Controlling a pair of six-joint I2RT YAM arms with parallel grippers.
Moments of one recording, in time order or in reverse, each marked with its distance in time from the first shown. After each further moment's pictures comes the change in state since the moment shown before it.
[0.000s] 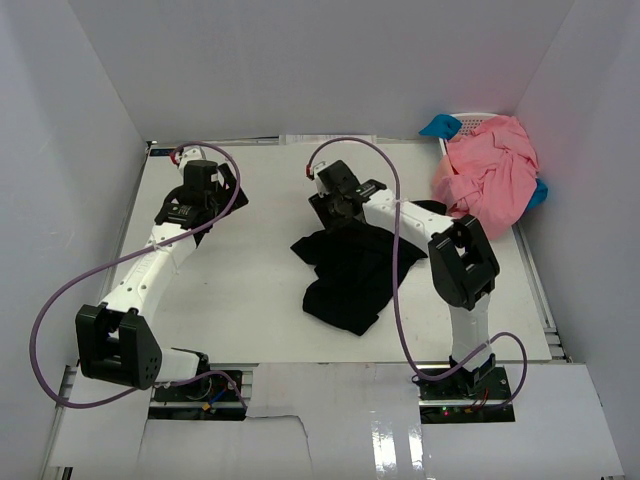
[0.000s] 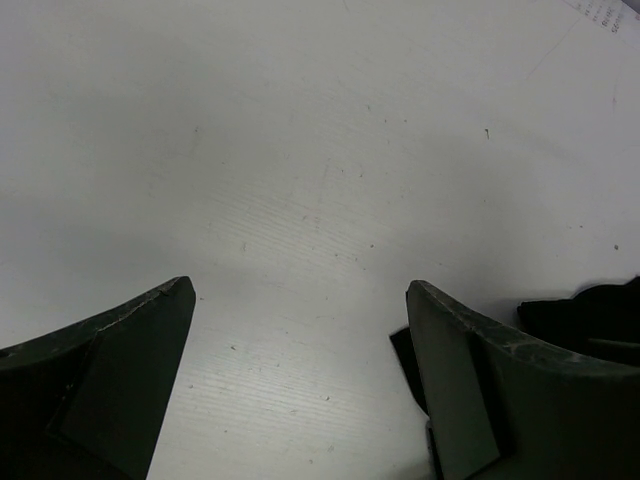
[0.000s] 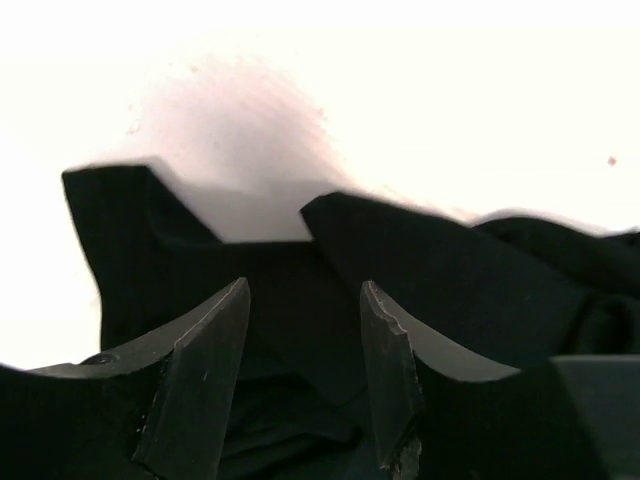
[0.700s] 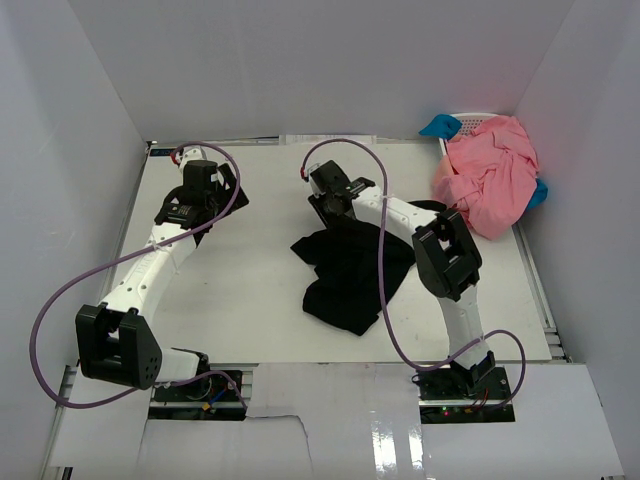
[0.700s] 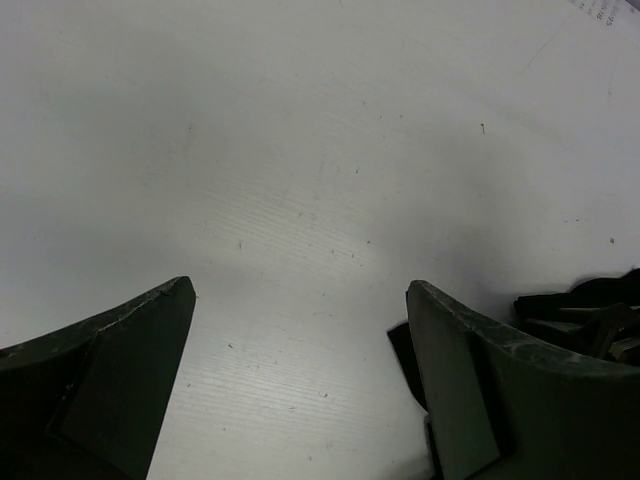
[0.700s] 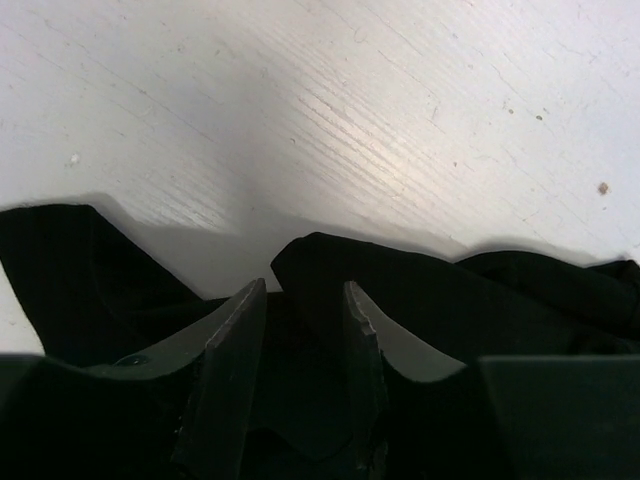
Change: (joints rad) left arm 0.000 0.000 0.000 0.000 0.019 0.004; right arm -0.003 0.133 0.124 -0.044 0.064 -0.049
